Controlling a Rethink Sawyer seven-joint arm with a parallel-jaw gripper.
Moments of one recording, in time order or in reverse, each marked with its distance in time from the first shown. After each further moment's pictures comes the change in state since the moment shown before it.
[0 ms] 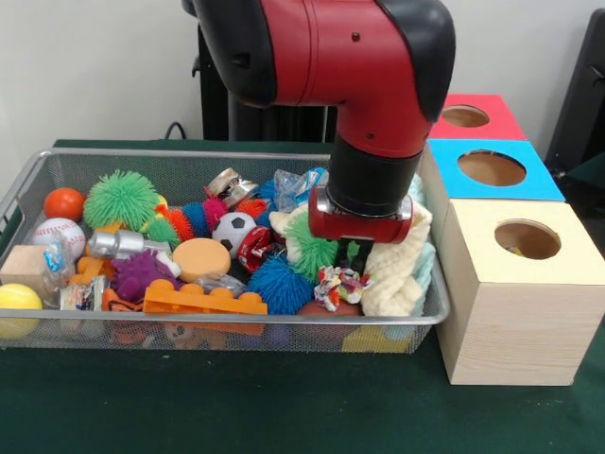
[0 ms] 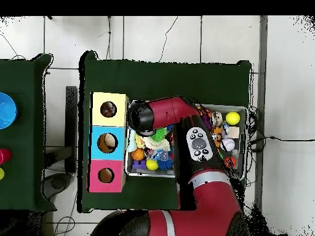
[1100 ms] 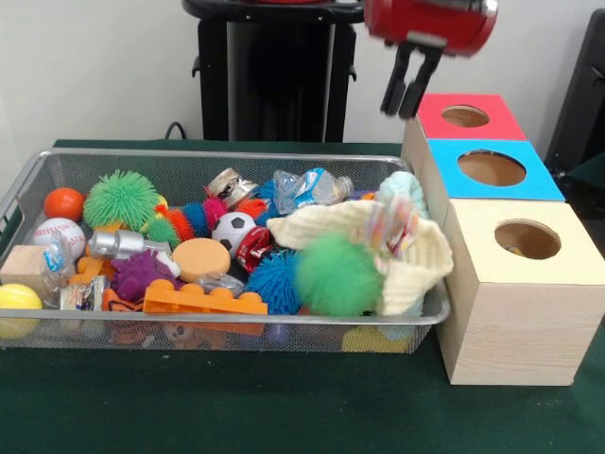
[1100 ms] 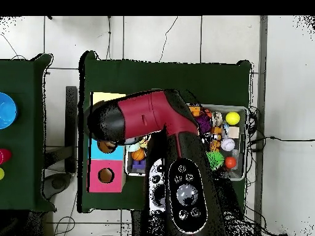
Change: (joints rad) arm 0.083 -0.415 -0.019 0.119 0.076 0.238 0.000
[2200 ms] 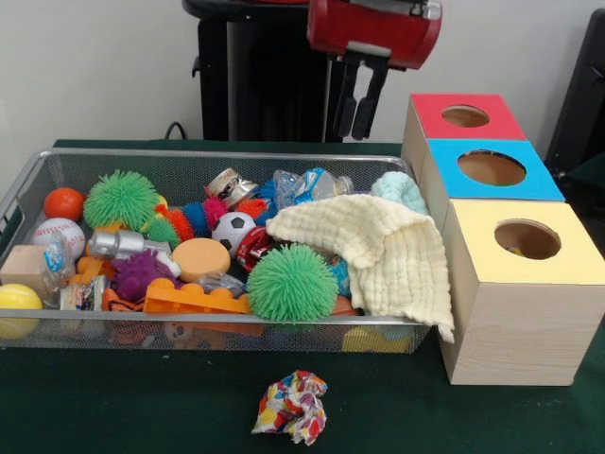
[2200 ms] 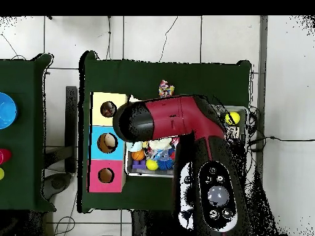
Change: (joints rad) arm -0.089 0.016 0.000 0.037 0.007 -0.188 0.000
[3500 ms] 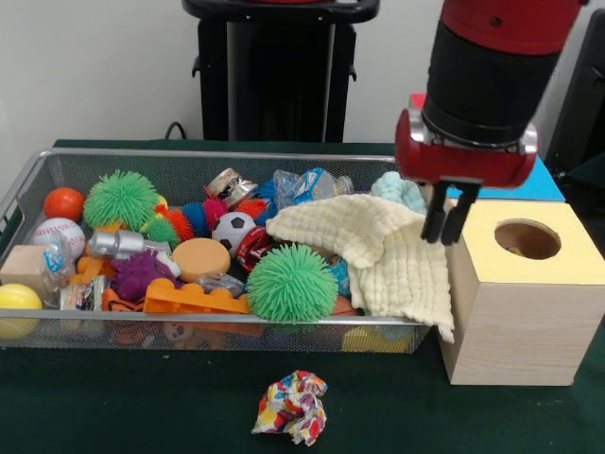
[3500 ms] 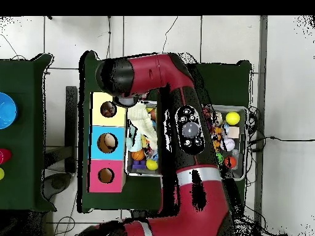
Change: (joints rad) arm 0.060 0.357 0.124 -0.484 0.014 0.362 0.000
